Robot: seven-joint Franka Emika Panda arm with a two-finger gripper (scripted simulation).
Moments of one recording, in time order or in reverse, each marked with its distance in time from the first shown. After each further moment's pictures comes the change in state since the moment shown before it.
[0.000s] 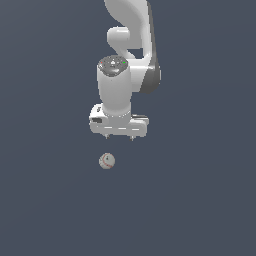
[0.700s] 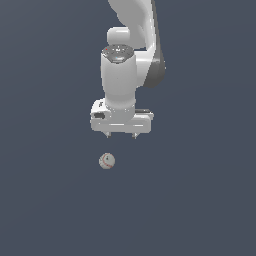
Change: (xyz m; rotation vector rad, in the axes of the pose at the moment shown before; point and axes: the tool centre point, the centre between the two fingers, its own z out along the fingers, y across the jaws) arm 0.010 -0.010 -0.025 -0.009 0.050 -0.048
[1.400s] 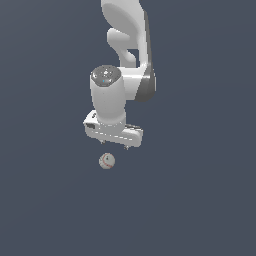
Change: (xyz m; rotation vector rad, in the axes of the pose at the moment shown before) arm 0.012 0.026 0.041 0.002 -0.032 0.201
